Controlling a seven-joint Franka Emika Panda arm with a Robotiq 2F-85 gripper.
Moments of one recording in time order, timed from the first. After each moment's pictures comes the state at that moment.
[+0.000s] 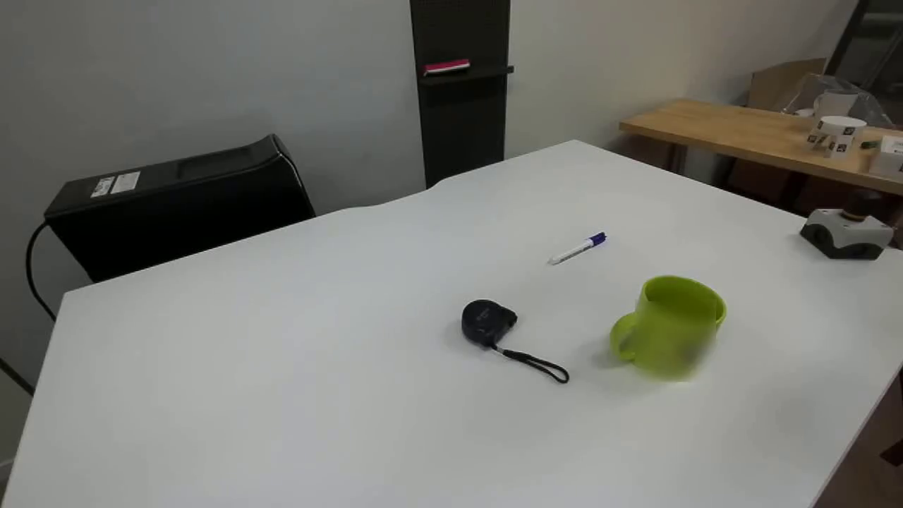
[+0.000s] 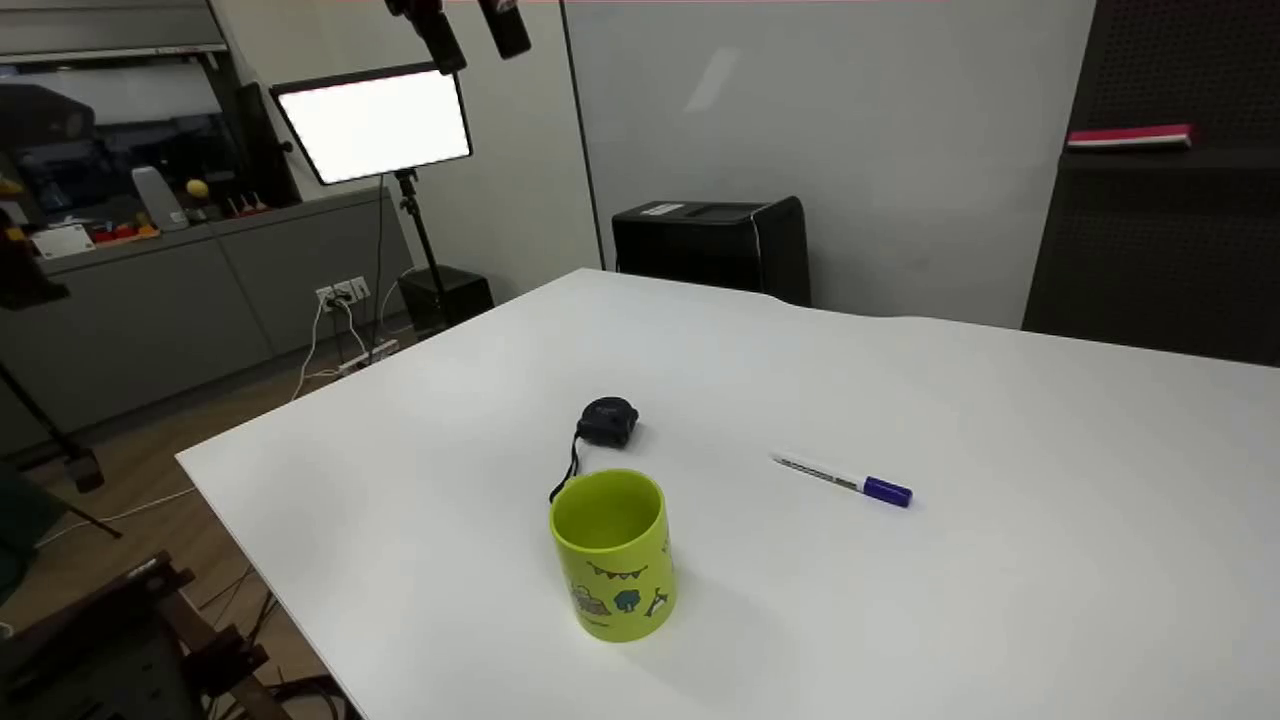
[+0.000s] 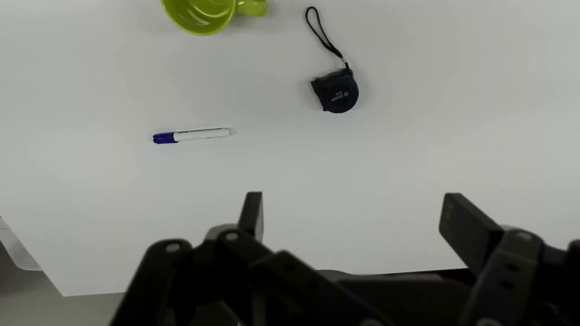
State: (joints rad) arm 0.01 -0.32 0.23 -2.41 -0.02 2.33 0.35
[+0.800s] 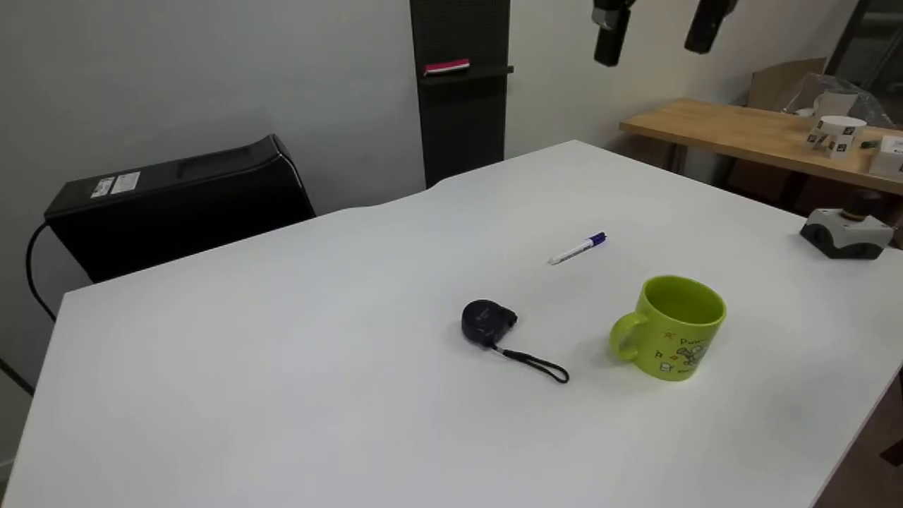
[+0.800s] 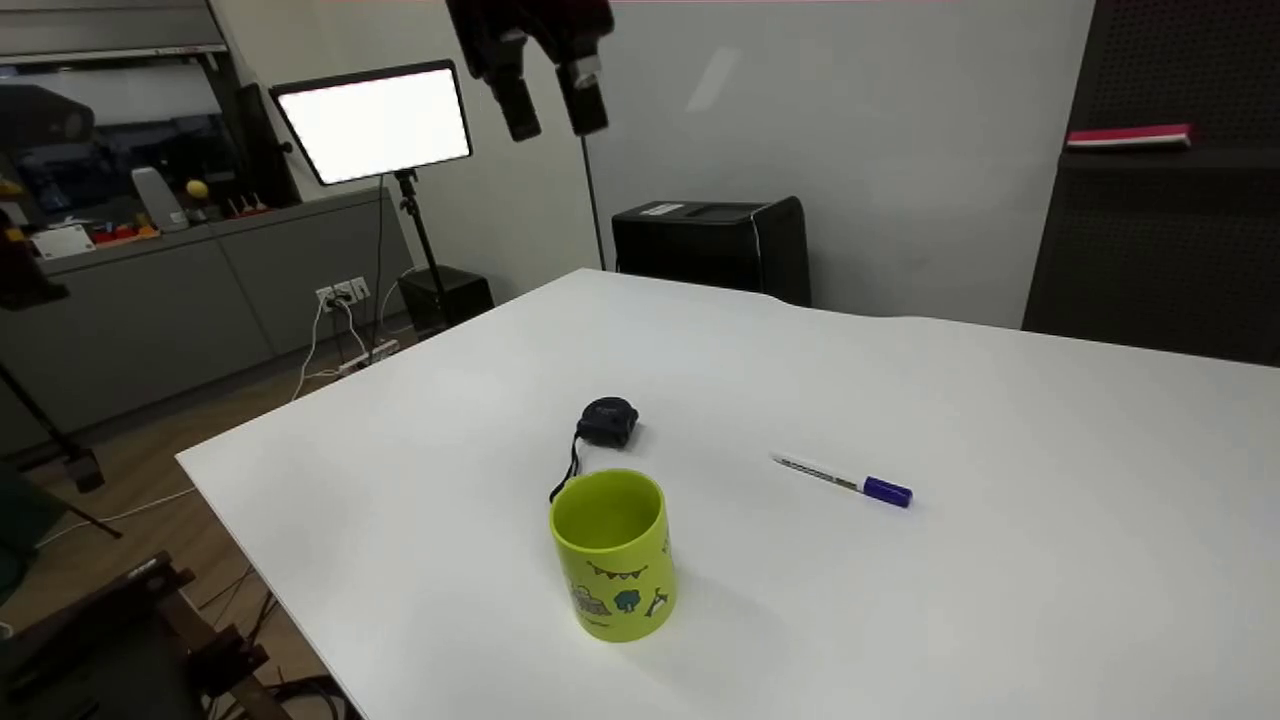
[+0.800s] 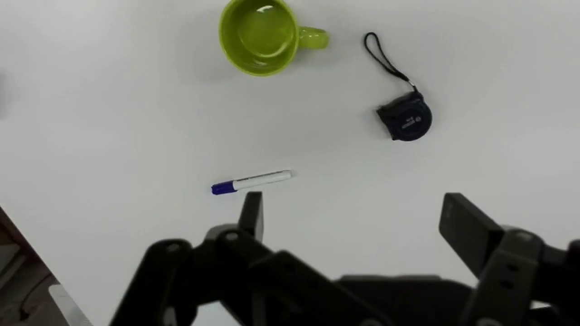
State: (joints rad) arm -0.04 -0.24 0.13 -2.43 -0.05 2.33 0.37
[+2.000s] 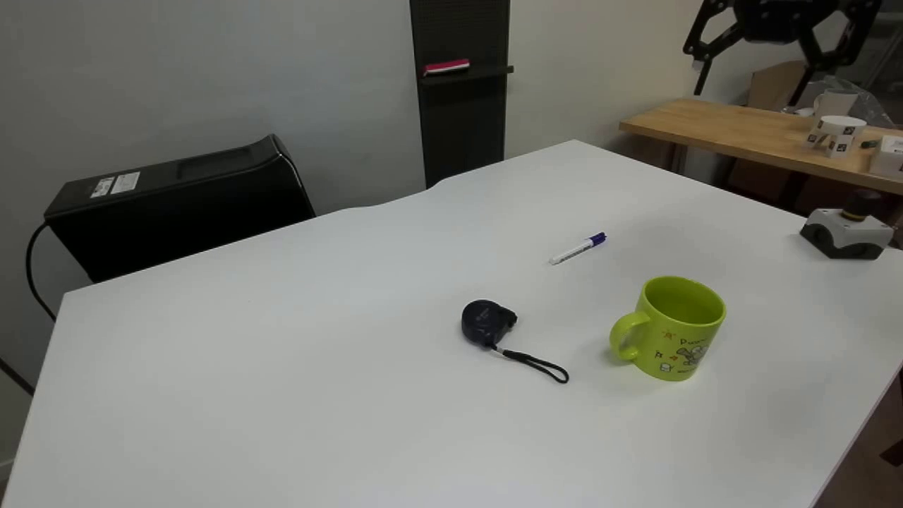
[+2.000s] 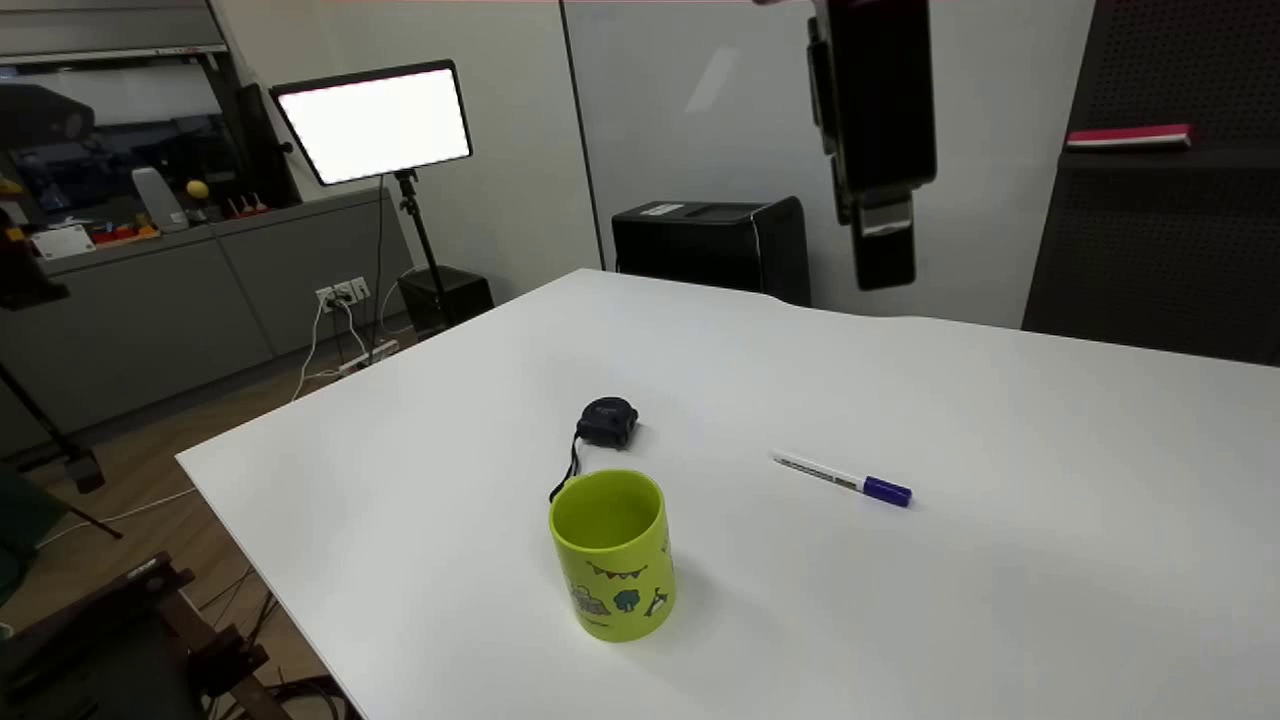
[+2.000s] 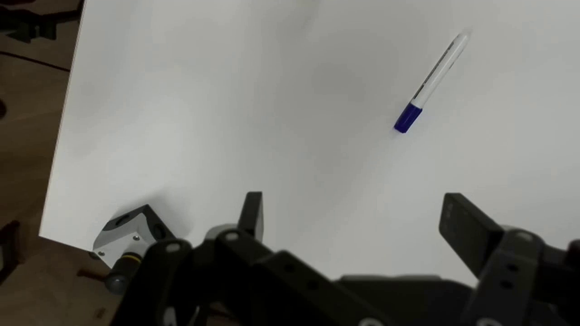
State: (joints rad) arm -0.20 -0.05 -0.10 -2.41 -0.14 2.50 0.91
